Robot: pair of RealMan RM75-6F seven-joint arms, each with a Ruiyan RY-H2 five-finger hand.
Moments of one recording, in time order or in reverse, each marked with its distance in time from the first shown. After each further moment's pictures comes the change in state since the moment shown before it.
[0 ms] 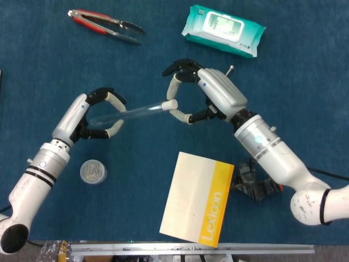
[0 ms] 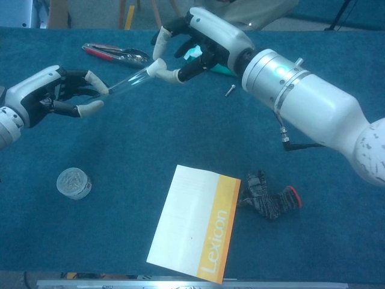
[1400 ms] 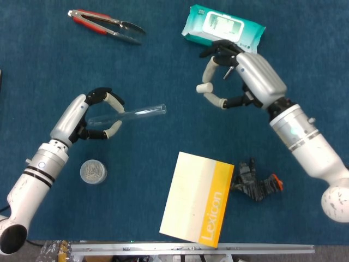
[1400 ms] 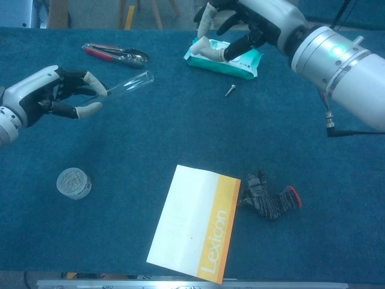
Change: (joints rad) left arm 0.022 0.001 -0.021 0.004 0.018 -0.016 0.046; right arm -0.098 0.168 -0.007 -0.034 -0.091 0.003 0.035
